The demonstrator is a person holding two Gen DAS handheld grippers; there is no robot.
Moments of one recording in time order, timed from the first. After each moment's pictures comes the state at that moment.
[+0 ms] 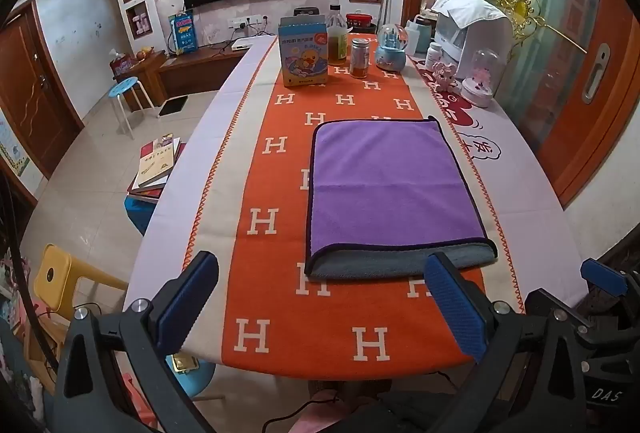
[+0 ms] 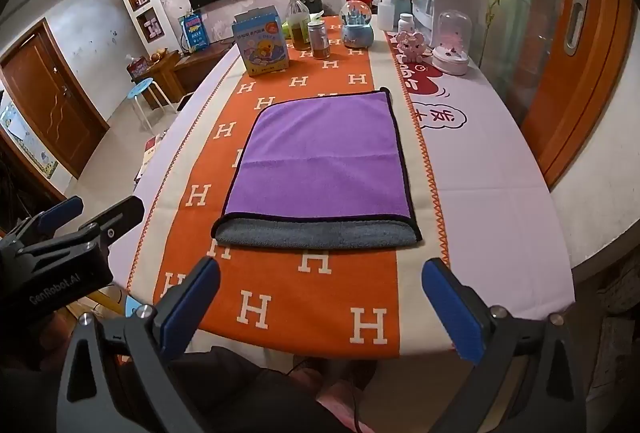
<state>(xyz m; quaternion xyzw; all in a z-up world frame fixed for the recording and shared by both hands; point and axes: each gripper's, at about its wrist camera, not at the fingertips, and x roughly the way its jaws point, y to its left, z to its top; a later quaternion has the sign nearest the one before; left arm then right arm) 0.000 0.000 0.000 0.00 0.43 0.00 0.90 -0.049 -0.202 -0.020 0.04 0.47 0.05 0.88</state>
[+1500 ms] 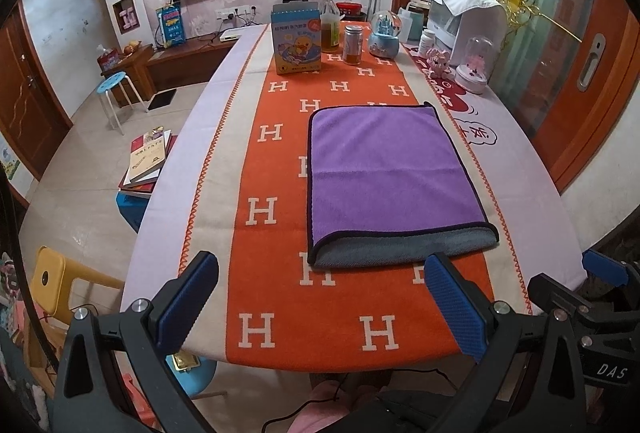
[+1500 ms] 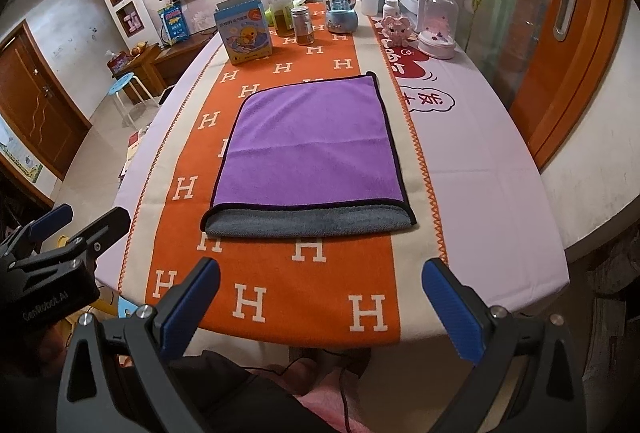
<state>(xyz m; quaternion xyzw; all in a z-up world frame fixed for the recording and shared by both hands) 0.007 0.013 -0.012 0.01 0.46 -0.02 0.89 -0.045 -0.191 -0.030 0.04 0.49 0.02 0.87</state>
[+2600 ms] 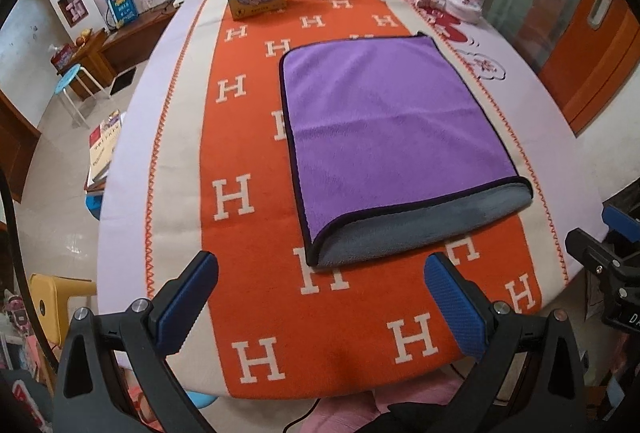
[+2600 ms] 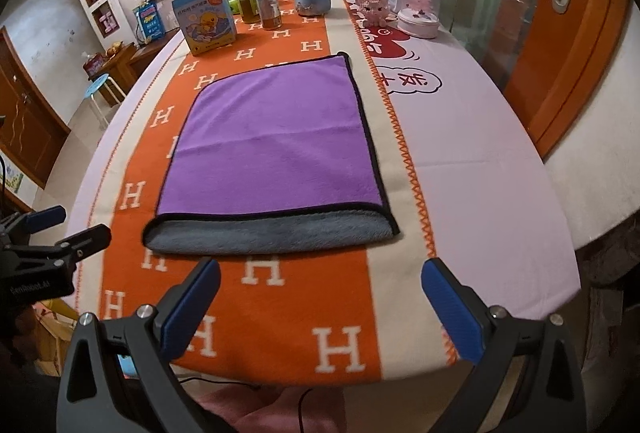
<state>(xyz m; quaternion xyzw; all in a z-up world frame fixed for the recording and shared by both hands) 0.085 0.010 -0.095 0.05 0.54 -0.08 0.83 0.002 -0.223 -0.097 0.04 0.51 -0.01 0.86</state>
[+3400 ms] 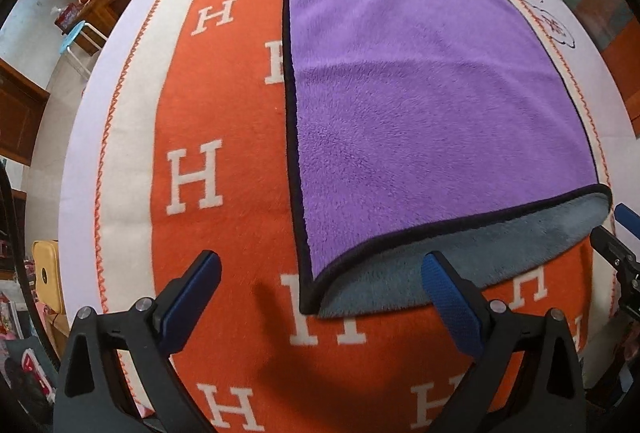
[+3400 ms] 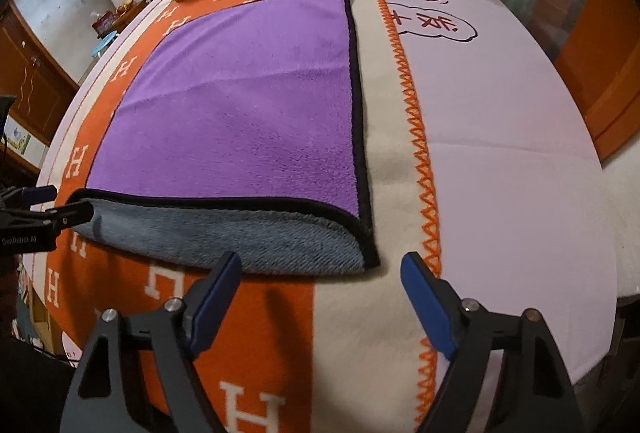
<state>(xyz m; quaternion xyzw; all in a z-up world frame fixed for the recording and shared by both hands) 0.152 -0.002 -0.197 0.06 0.63 -0.03 0.78 0.063 -0.270 -0.189 0.01 0.57 0.04 0.82</state>
